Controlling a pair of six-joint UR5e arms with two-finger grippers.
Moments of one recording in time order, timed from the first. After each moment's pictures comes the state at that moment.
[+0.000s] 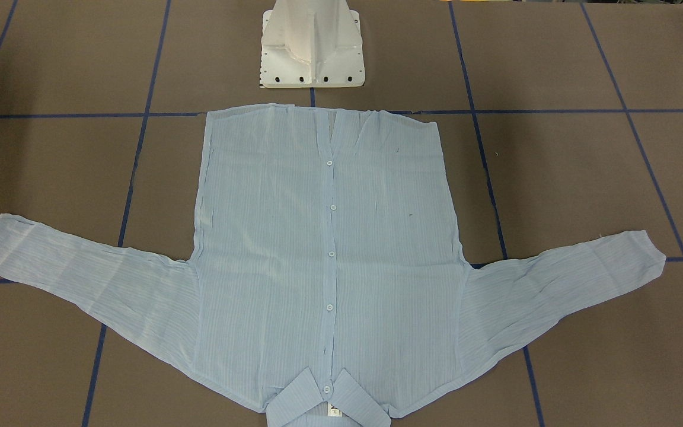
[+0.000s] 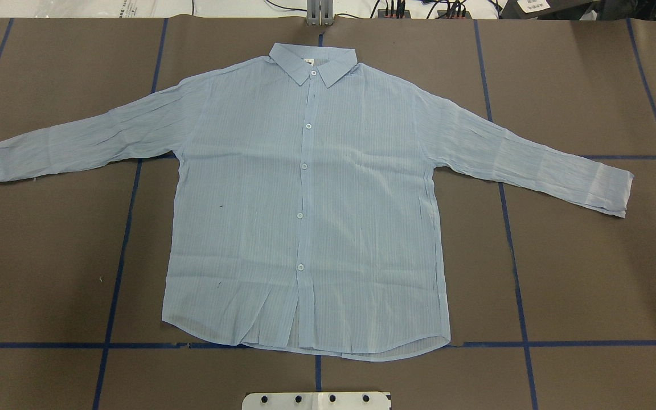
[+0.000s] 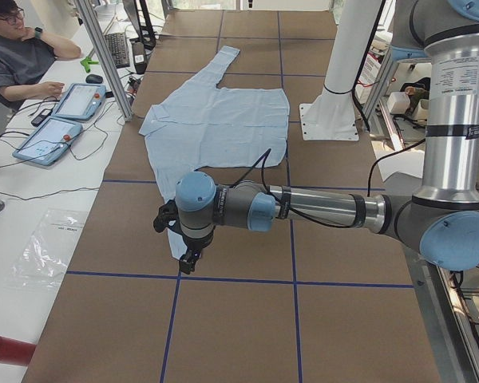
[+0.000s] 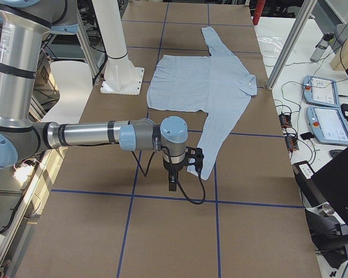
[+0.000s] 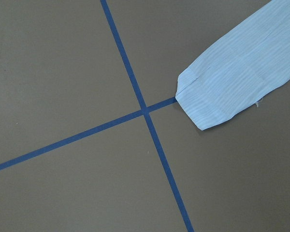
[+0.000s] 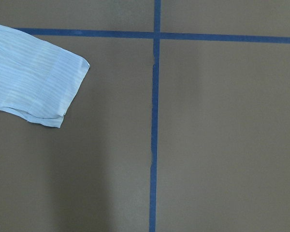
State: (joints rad) left arm -1.58 -1.55 -1.69 -1.62 -2.35 0.28; right arm 1.51 -1.82 1.92 -1.61 2.28 0.07
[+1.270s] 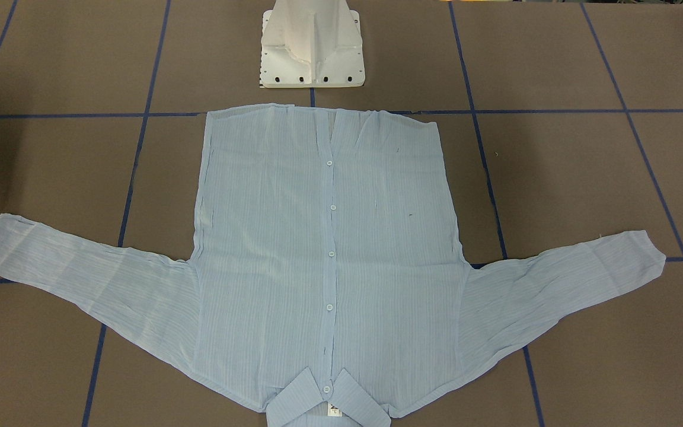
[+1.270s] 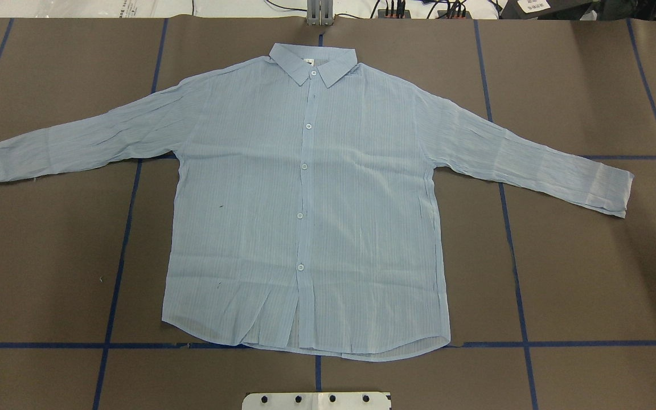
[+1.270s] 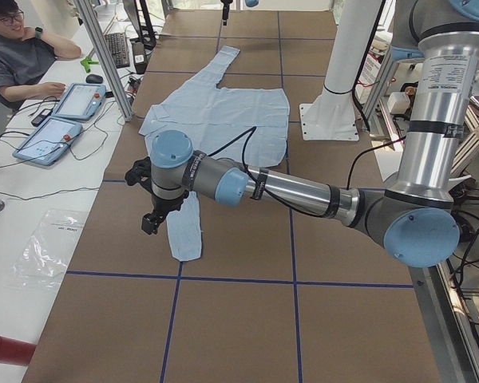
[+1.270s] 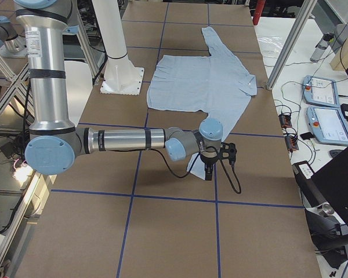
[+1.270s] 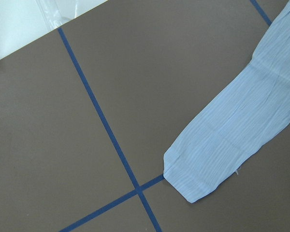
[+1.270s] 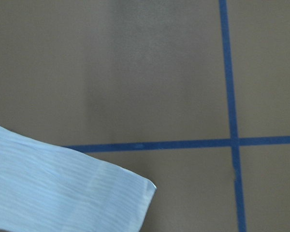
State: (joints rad) left arm -1.57 -1.70 -1.67 -1.74 -2.36 0.27; right arm 1.29 -1.52 1.52 -1.12 2.29 0.58
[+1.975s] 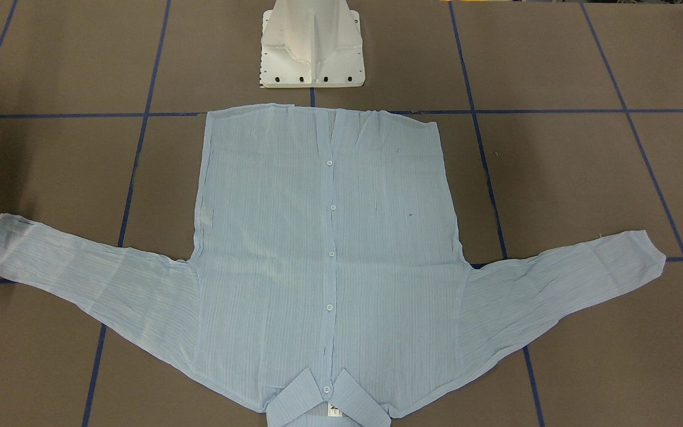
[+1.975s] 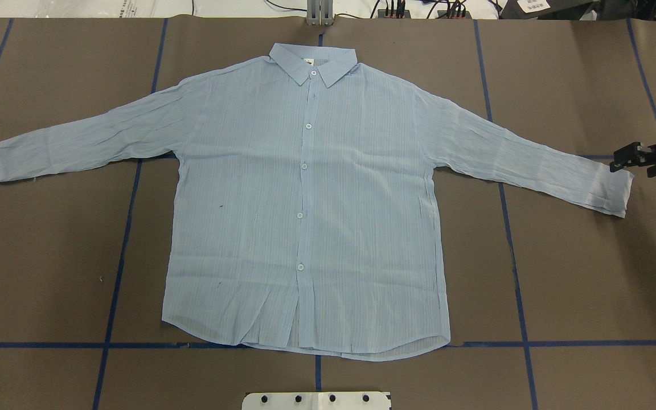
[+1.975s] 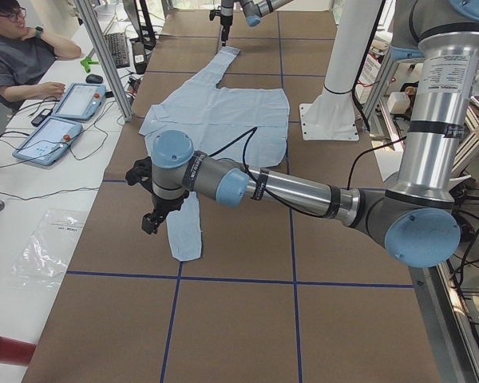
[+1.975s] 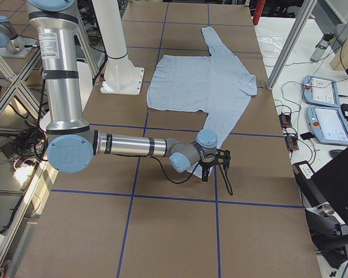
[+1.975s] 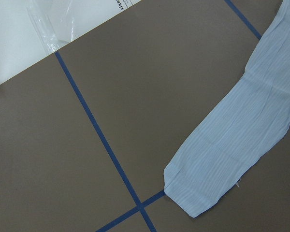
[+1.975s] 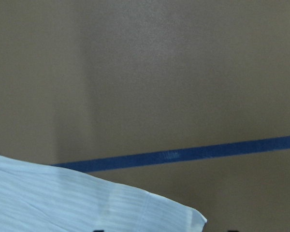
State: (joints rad) left arm -1.58 -1.69 -1.67 -1.74 -2.36 0.27; right arm 1.15 -1.50 1.35 -0.91 2.22 0.78
